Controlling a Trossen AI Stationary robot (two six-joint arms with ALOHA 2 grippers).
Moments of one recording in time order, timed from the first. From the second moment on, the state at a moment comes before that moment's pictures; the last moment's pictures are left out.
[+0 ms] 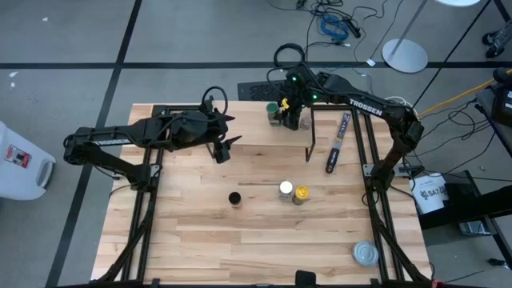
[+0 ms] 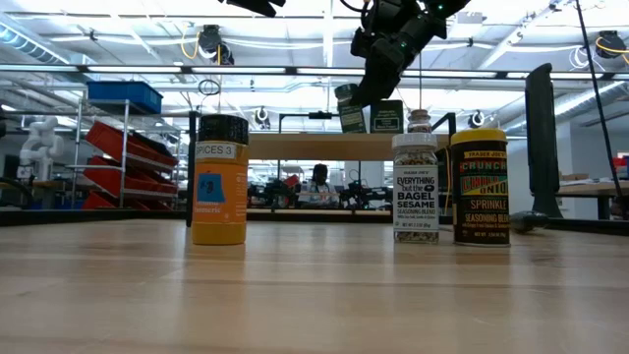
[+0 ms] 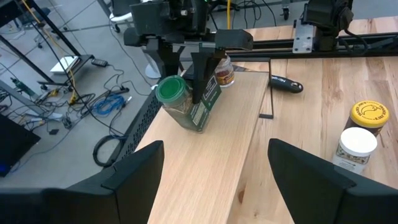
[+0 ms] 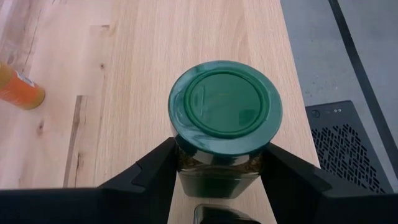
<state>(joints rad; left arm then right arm) 0.07 1.24 1.34 -0.58 -0.38 0.12 -0.59 1.69 1.59 -0.78 -0.31 -0.42</state>
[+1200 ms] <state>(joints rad) 0.07 1.24 1.34 -0.59 -0.38 0.12 -0.60 1.61 1.59 -0.80 -0.26 -0.44</state>
